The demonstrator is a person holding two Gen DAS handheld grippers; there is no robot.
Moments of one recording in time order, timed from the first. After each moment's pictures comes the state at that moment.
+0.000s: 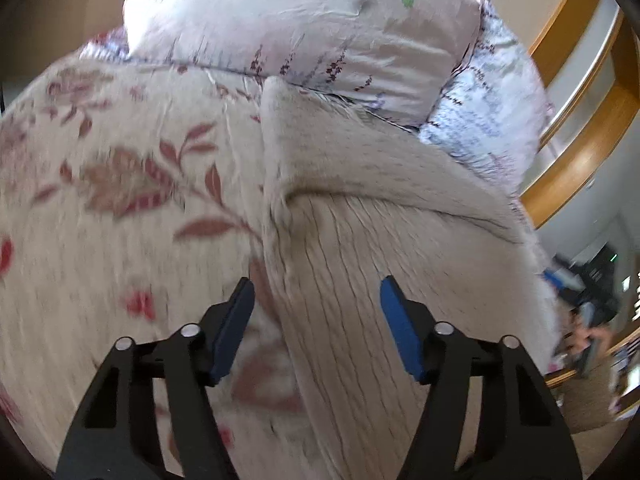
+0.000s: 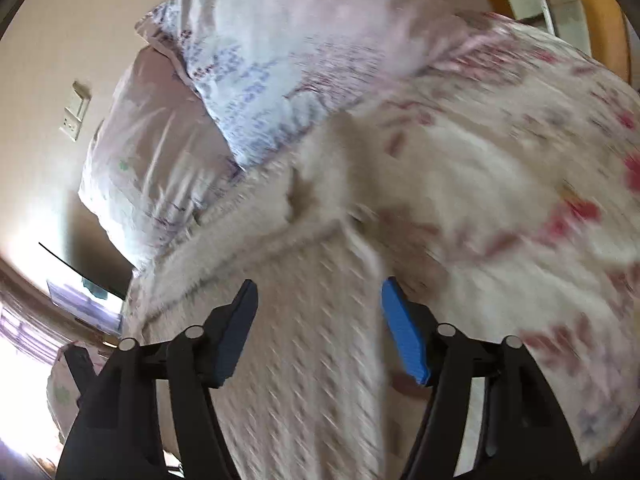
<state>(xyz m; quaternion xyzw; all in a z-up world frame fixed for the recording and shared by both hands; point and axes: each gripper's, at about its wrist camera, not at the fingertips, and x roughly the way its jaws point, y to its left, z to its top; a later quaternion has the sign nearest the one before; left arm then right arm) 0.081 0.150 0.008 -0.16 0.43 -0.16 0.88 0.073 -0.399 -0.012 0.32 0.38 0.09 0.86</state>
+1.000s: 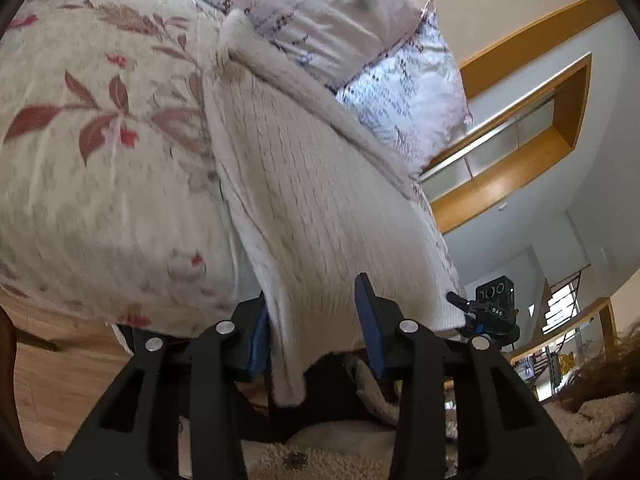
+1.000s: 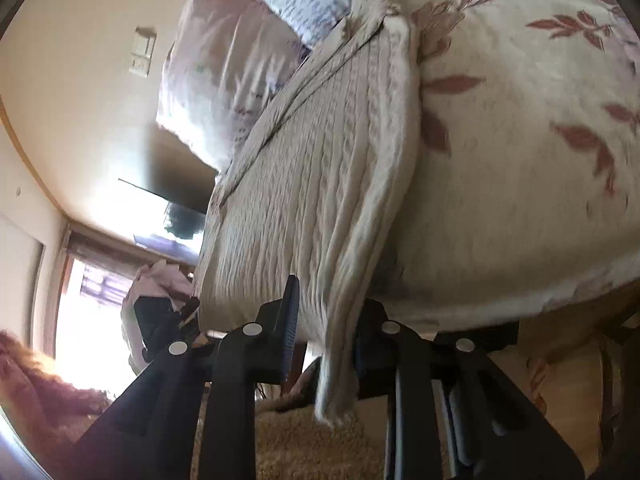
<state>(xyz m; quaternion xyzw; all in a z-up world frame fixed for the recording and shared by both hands) -0.045 0.130 -0.030 -0.30 0.42 -0.28 0.81 -0.035 -0.362 -0.062 0.38 0.44 0.28 0.77</state>
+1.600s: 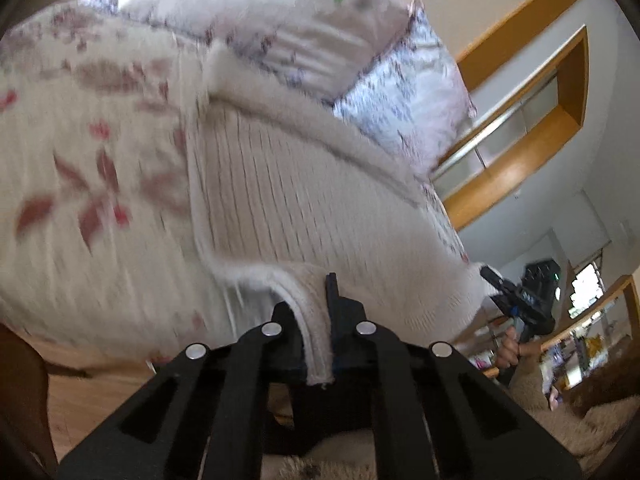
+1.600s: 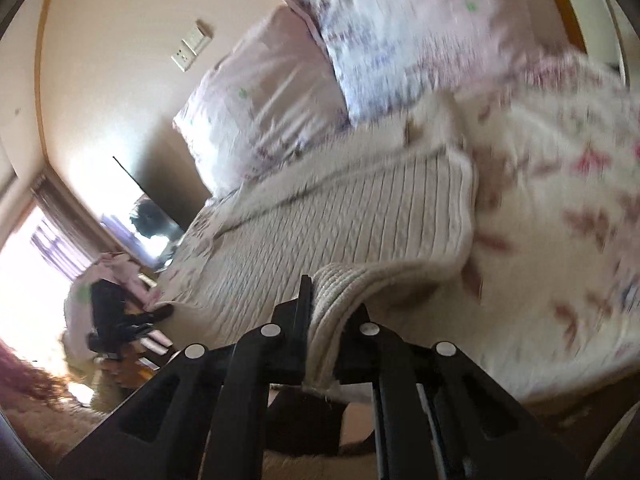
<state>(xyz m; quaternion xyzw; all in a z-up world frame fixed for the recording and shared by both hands) -0.023 0.133 0.011 -0.24 0.39 -0.26 0.85 -0.029 -0.340 0.017 0.24 0.31 0.23 0.89</state>
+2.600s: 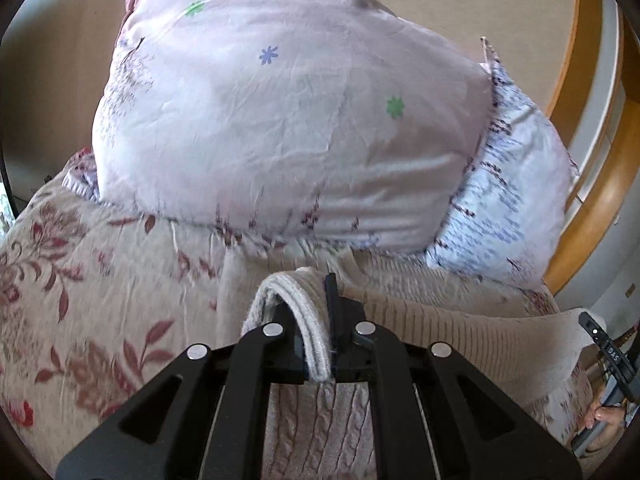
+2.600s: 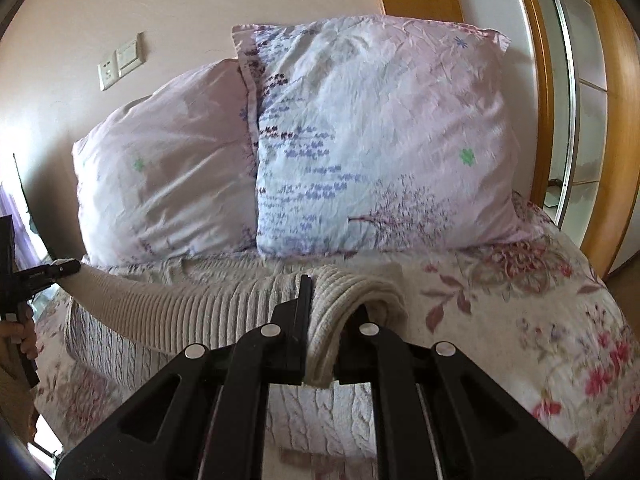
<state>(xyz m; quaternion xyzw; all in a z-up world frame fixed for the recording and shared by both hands) 0.198 0.095 0.096 -0.13 0.32 -0.08 0.94 0.129 -0.328 0.078 0.11 0.24 0.04 0.96</state>
